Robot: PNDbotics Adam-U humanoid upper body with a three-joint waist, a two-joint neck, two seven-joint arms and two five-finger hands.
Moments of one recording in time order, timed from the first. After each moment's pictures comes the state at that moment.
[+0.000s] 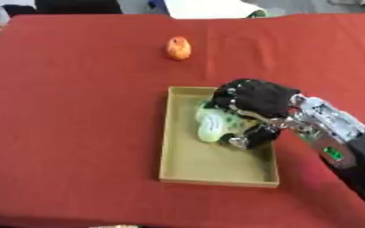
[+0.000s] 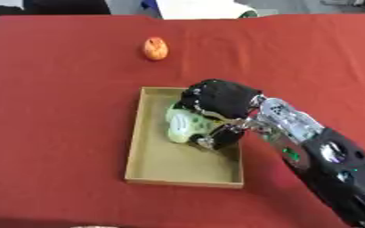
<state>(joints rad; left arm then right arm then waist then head) -0.44 0.29 0.08 -1.98 -0.33 -0.32 0.59 -0.58 -0.58 0.48 -1.63 0.98 -0.35 0.31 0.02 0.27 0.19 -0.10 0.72</state>
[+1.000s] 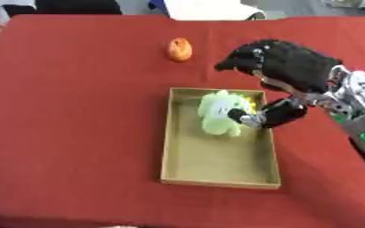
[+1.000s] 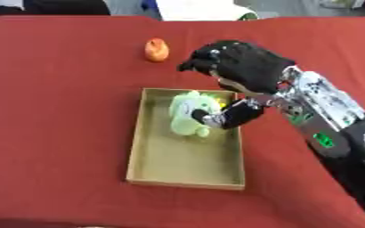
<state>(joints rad) -0.44 0.29 0.08 -1.98 -0.32 -0.32 0.59 -0.60 -0.68 0.31 -1.89 0.79 -0.23 0.33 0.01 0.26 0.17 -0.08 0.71</state>
